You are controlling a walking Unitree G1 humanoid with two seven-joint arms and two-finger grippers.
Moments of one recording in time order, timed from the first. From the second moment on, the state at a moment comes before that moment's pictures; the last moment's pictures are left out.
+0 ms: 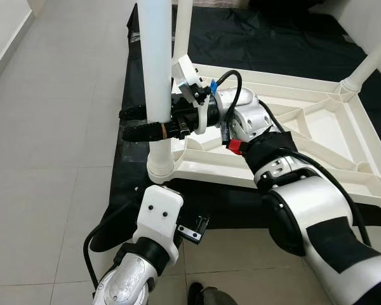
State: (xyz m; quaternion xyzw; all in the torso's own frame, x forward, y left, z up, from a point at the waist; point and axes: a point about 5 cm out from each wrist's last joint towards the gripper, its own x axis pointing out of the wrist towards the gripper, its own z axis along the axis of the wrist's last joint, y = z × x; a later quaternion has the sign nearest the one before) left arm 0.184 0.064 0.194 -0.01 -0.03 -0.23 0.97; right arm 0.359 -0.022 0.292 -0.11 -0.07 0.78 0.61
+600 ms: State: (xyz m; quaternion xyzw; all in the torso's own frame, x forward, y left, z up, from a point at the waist) left arm 0.194 0.074 0.202 0.01 -0.05 -0.21 0.98; right arm 0.376 -0.035 0.278 -0.07 -0.08 0.68 0.73
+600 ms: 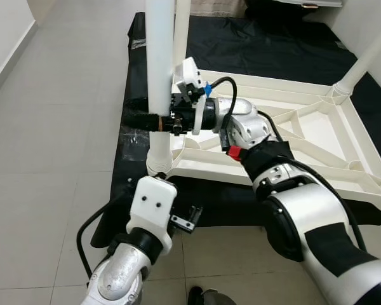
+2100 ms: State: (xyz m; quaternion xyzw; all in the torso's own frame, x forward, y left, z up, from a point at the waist) left arm 0.202 0.082 0.203 0.03 -0.06 -0.21 0.98; right arm 0.390 -0.031 0.283 0.00 -0.15 0.34 0.93
